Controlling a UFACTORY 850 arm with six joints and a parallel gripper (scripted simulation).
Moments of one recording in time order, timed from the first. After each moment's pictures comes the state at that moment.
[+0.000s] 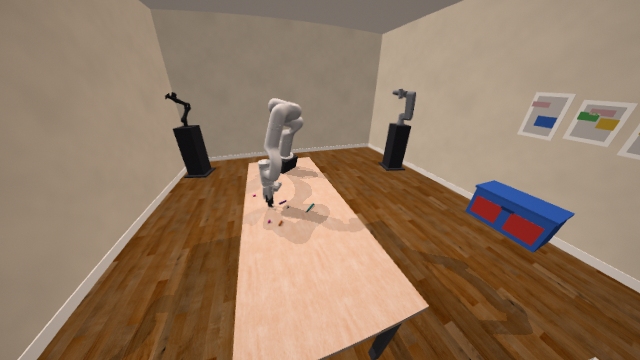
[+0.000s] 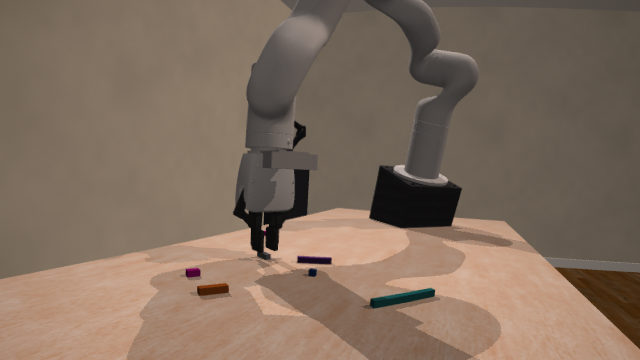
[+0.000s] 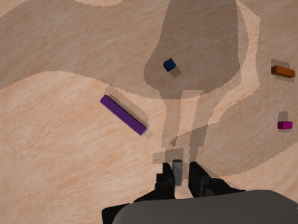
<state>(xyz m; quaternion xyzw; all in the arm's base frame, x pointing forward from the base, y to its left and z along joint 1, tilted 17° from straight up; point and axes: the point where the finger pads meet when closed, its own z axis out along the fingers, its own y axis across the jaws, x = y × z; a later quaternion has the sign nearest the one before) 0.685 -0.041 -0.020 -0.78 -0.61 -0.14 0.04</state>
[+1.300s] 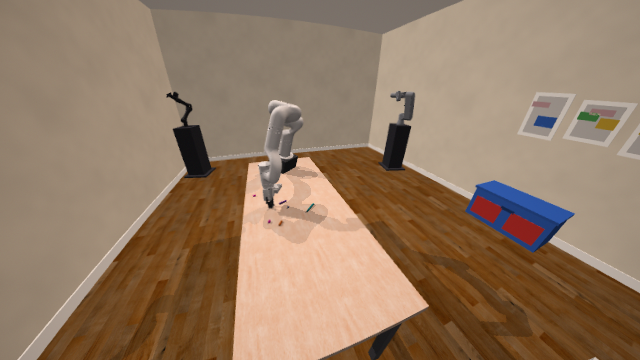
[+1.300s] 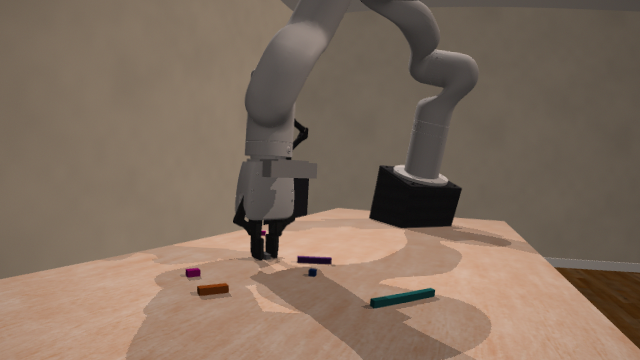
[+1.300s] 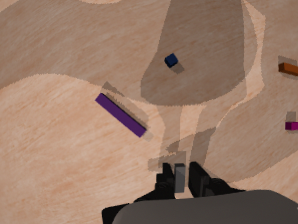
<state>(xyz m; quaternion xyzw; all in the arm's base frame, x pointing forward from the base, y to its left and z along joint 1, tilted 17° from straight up) 0.687 -0.038 -0.033 -0.78 -0.61 -0.14 0.04</state>
